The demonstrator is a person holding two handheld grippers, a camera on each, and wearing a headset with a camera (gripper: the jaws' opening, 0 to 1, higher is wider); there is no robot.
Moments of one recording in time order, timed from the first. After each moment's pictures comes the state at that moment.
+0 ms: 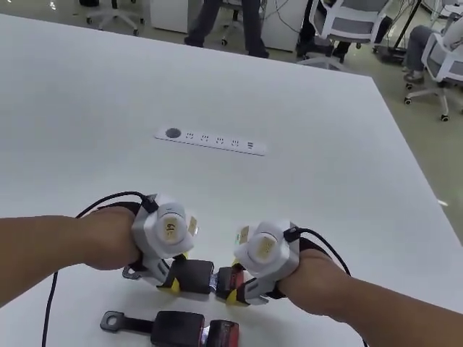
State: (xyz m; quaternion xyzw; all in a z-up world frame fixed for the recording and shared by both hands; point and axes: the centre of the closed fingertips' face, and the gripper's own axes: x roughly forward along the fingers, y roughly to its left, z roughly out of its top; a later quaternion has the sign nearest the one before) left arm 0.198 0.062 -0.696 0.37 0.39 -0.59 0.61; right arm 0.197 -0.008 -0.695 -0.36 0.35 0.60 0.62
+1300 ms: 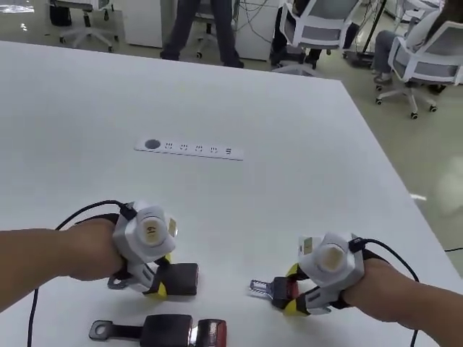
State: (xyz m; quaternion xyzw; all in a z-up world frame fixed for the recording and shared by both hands) left arm 0.198 0.064 -0.698 0.36 0.39 -0.57 0.63; right arm 0.189 -0.142 -0.696 -0.36 0.39 0.55 0.65
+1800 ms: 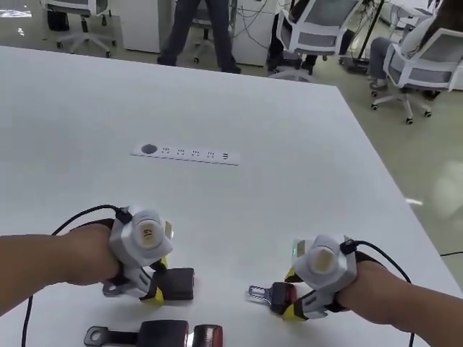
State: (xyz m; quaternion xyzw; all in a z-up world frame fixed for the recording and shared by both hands) left arm 0.202 0.063 -0.698 0.33 0.40 -0.55 0.65; right arm 0.193 -0.143 -0.697 -0.37 0.40 0.52 0.65
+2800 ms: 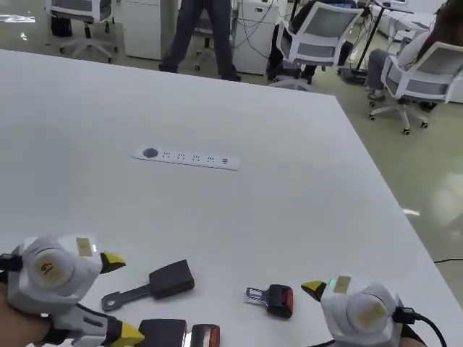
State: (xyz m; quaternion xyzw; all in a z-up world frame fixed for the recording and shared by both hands) left arm 0.133 0.113 -0.622 0.17 0.32 -0.43 0.82; right arm 0.123 -0.120 -0.633 -0.21 0.34 0.44 0.81
